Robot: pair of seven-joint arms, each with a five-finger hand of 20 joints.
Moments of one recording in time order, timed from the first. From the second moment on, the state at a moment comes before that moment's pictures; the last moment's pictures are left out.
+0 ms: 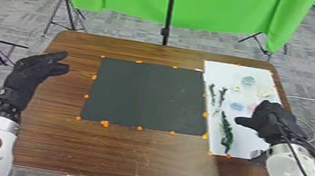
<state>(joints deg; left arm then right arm) 120.1 -64.8 -104.0 -121.2 69.4 0.7 6.2 -110.4 -45.8 81.0 -129.6 -134.4 -8.7 42.7</state>
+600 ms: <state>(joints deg) 120.2 -64.7 -103.7 -121.2 69.8 -1.4 4.3 -104.4 -45.1 72.3 -124.4 -132.2 -11.3 45.6</state>
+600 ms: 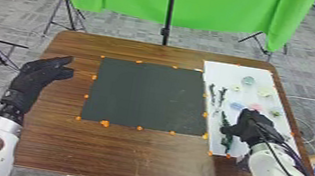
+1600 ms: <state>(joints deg) 120.6 -64.9 -103.8 -121.7 69.9 -1.6 2.9 -95.8 -46.0 61.6 -120.3 -133.5 -15.6 51.4</state>
